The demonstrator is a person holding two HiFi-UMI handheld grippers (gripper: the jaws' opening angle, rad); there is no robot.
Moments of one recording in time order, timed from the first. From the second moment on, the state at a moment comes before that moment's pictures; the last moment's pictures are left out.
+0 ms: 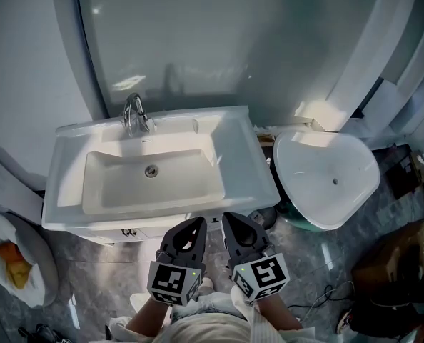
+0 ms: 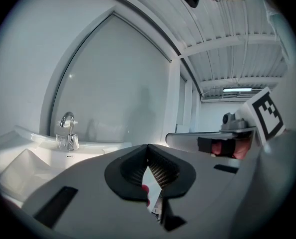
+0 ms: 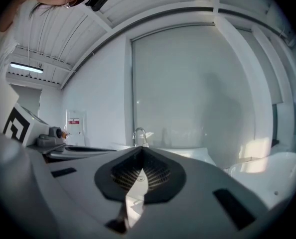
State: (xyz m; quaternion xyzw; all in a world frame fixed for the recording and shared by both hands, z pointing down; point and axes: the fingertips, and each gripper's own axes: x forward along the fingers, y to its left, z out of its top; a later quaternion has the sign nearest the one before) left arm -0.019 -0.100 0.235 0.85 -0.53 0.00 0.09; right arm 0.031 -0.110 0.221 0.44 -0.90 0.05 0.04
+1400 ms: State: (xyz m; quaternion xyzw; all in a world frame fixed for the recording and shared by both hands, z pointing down) left arm -0.015 -0.095 0.189 0.85 -0.52 -0.01 0.07; right arm 0.032 -0.097 0.179 0.41 -0.91 0.02 0.03
